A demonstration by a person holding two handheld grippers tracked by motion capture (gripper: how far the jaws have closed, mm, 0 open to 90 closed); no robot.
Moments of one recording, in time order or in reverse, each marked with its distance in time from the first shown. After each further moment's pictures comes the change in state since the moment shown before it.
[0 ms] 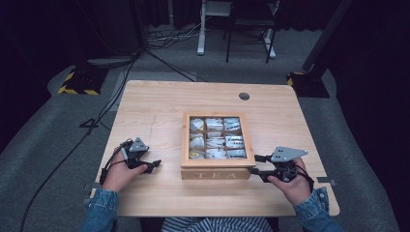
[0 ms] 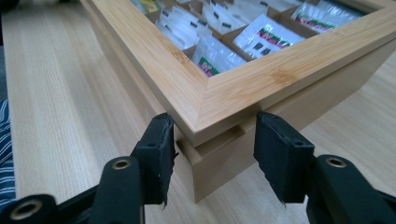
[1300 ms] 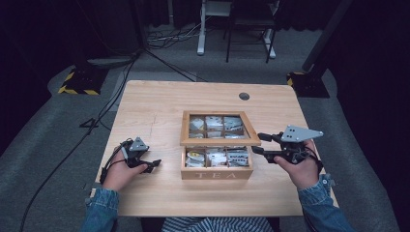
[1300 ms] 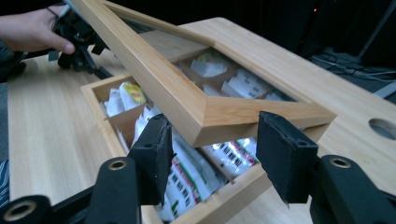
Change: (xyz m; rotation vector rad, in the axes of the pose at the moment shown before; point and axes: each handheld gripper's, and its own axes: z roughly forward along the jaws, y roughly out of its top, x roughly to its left) left arm 0.002 0.001 0.001 0.001 -0.003 -0.005; right arm -0.018 0.063 -0.029 -0.135 -0.042 -0.021
